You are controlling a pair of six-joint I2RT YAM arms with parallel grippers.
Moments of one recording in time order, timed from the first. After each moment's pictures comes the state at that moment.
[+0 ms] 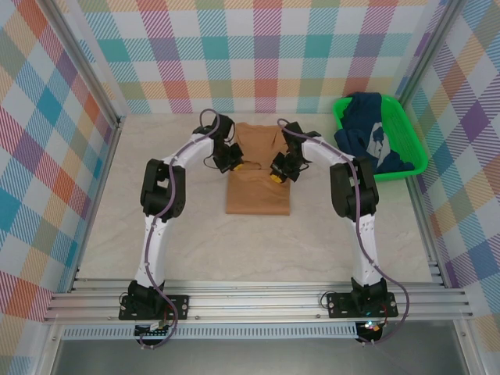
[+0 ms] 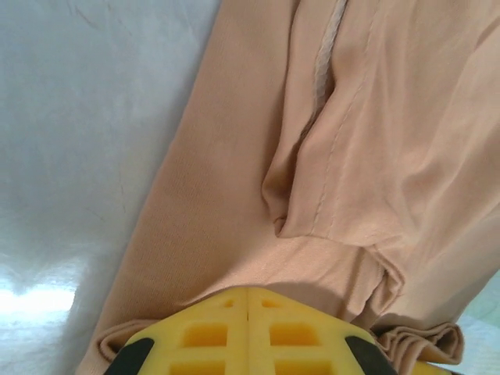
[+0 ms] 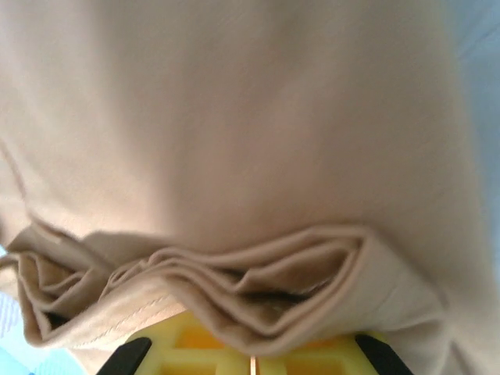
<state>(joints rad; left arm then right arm) -0.34 2.37 2.01 -0.80 0.31 -0.84 0.37 2.30 1.82 -0.83 -0.40 0.91</state>
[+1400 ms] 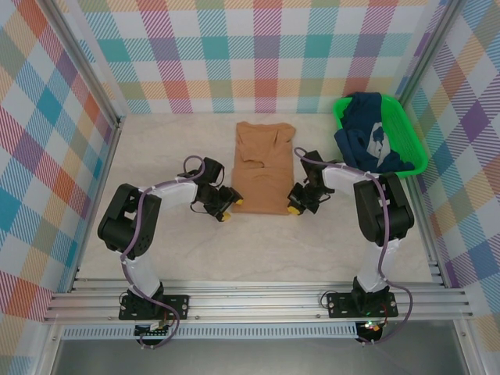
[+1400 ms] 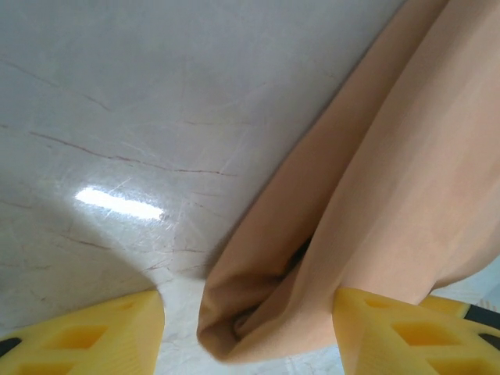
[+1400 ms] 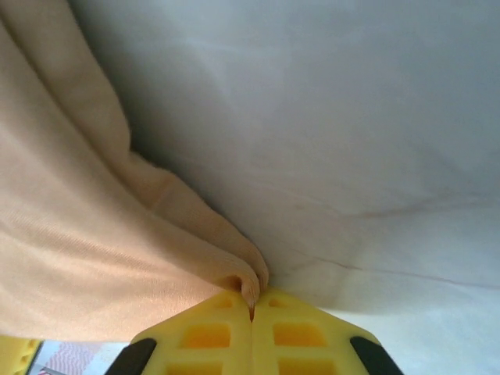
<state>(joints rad) -0.43 1.81 1.05 -0.41 0.42 -1.17 0.35 1.89 1.17 -0.68 -0.44 0.87</state>
